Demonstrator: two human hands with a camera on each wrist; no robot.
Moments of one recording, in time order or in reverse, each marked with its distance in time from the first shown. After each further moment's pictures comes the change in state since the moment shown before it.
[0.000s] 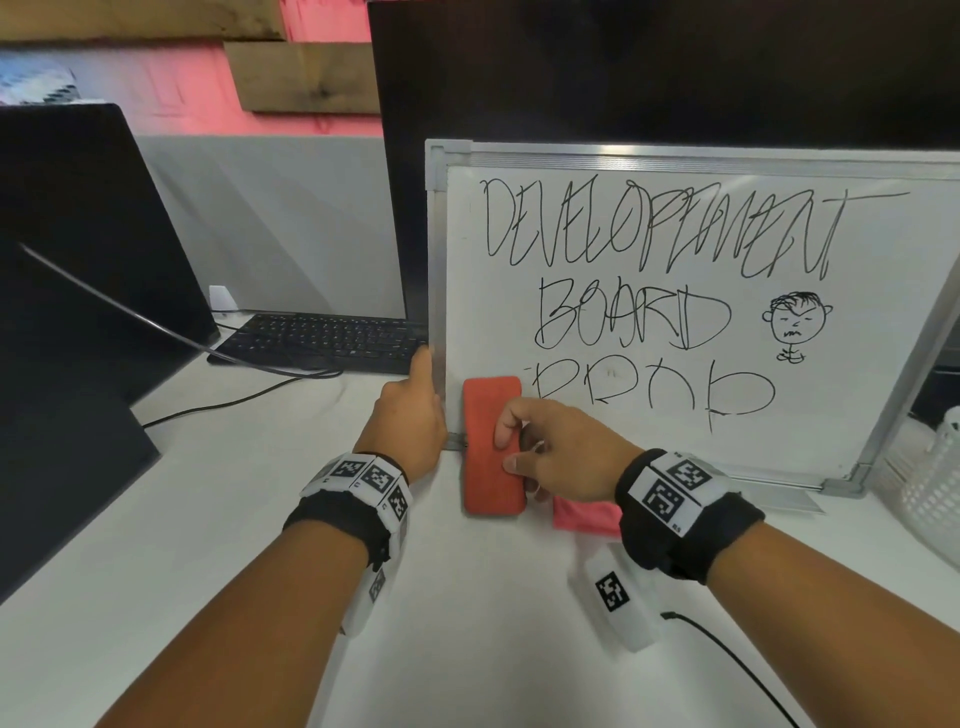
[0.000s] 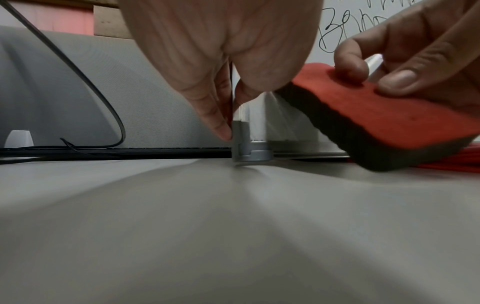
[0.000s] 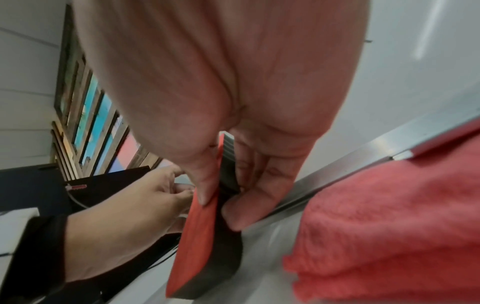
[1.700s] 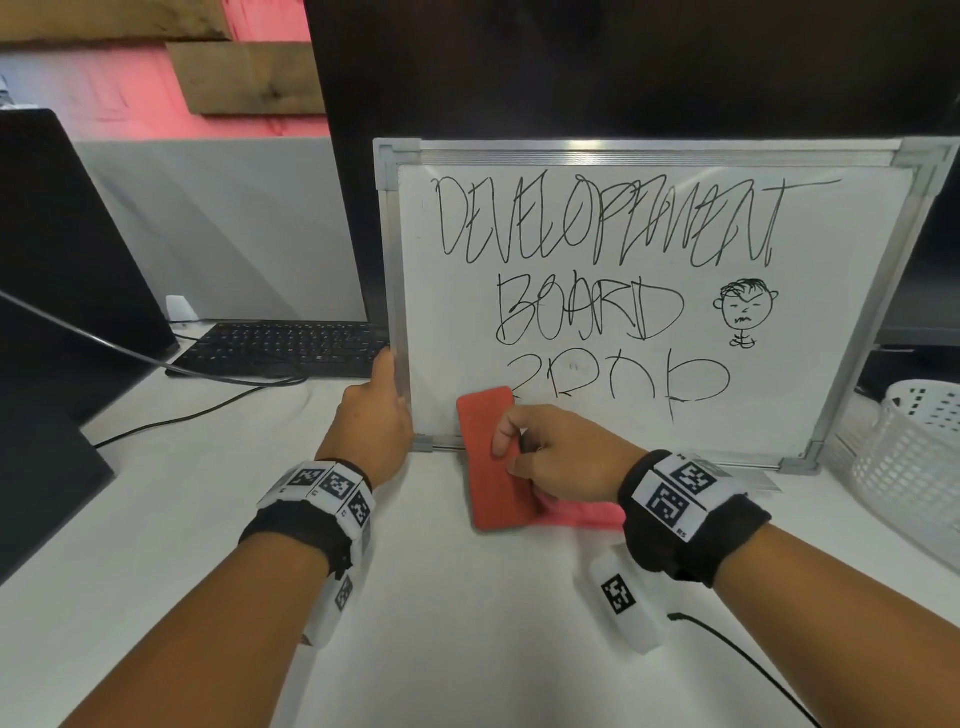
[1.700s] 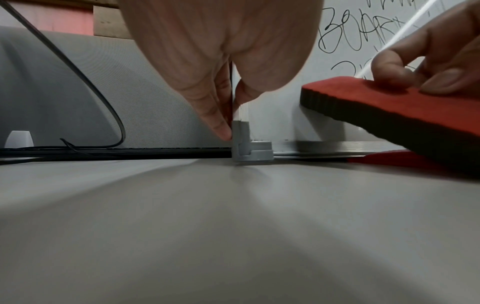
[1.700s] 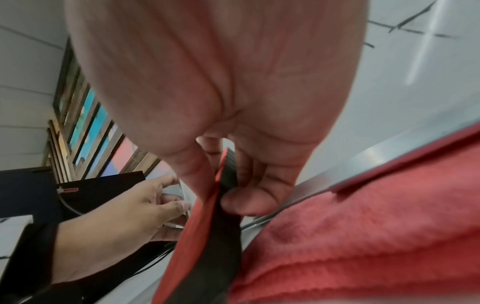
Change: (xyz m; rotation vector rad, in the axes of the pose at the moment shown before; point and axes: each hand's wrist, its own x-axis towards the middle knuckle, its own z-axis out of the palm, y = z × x) left_hand 0.003 -0.005 0.003 -0.017 0.012 0.009; right_hand -0.020 0.013 -0.016 -0.072 -0.016 0.051
